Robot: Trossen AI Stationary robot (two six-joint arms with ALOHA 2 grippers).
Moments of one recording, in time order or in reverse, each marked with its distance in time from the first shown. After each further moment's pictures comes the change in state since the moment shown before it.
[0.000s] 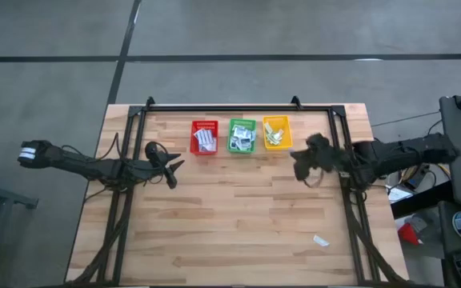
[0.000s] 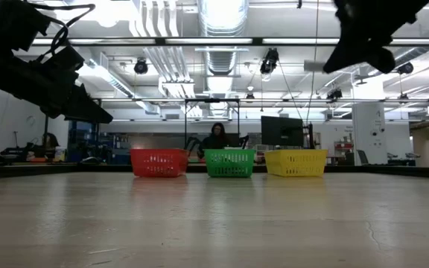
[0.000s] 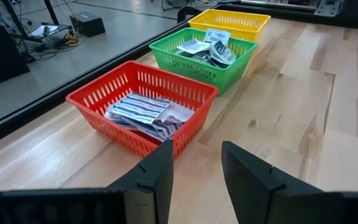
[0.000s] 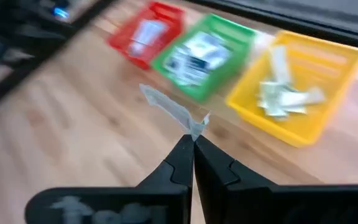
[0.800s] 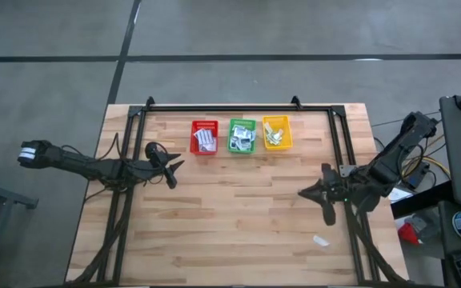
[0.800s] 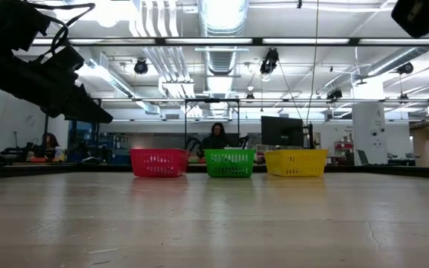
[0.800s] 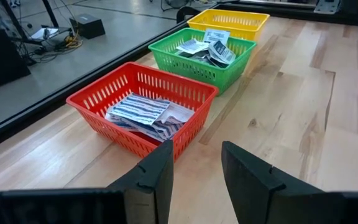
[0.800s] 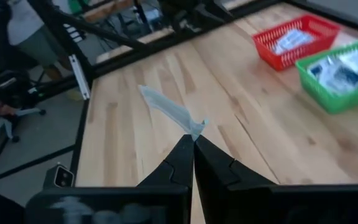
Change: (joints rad) left arm 0.000 0.000 0.000 0.000 0.001 0.019; right arm 0.649 -0.057 -0.058 0.177 0.250 -0.062
